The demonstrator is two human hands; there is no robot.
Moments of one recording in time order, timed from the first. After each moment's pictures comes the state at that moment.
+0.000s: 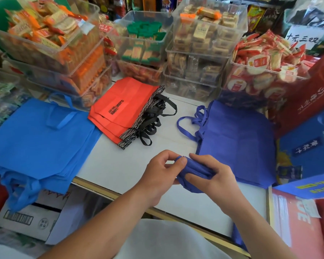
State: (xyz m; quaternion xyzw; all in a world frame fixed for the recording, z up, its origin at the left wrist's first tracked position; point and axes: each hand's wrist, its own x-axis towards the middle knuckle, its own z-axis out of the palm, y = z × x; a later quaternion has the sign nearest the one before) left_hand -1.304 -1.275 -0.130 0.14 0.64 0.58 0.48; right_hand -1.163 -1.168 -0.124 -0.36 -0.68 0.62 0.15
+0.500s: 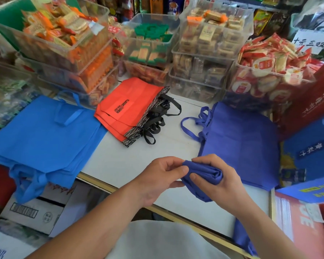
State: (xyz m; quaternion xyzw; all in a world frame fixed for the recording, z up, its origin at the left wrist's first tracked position) left_hand -1.306 -1.296 -0.122 0.16 0.59 0.55 0.57; right_hand -1.148 -1.170 -0.113 -0.28 -0.77 0.56 0.14
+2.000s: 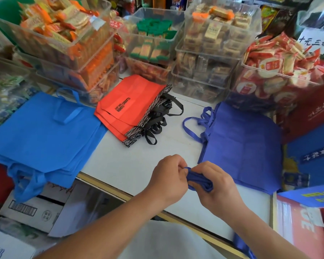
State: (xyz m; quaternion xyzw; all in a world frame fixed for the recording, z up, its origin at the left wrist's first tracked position) left_hand -1.306 -1.277 -0.130 0.33 0.80 0.37 0.32; right_hand -1.164 -1.165 -0.149 -0.17 -0.91 0.33 0.19
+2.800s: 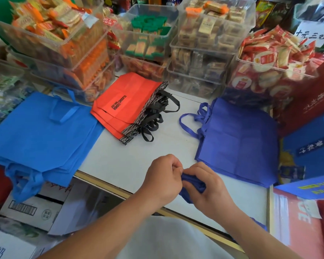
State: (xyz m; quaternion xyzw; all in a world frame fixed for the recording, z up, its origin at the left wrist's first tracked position) left_hand -1.295 -1.283 -0.124 0.31 0.81 0.38 0.32; right_hand -1.155 -1.181 -0.147 -0.19 -0.87 0.42 0.17
